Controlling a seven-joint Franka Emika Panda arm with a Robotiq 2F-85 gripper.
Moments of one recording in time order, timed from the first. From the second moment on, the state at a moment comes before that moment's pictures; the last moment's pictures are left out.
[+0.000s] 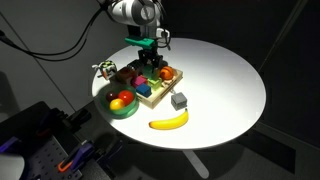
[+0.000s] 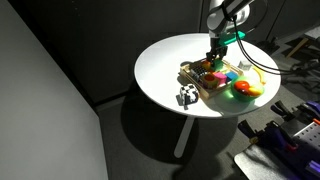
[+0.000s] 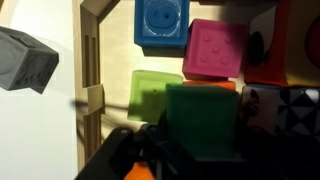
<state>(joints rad) 0.01 0.73 -0.02 -1.68 -0.05 2.21 0.01</state>
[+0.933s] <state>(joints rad) 0.07 0.62 -0.03 -1.74 -0.10 2.20 0.01</state>
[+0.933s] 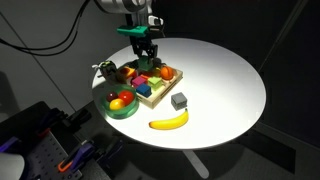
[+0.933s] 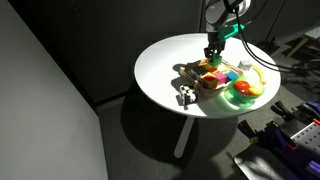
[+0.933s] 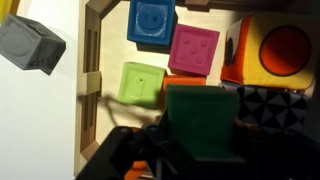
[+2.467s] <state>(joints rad) 0.19 0.56 0.07 -1.83 -0.17 2.14 0.01</state>
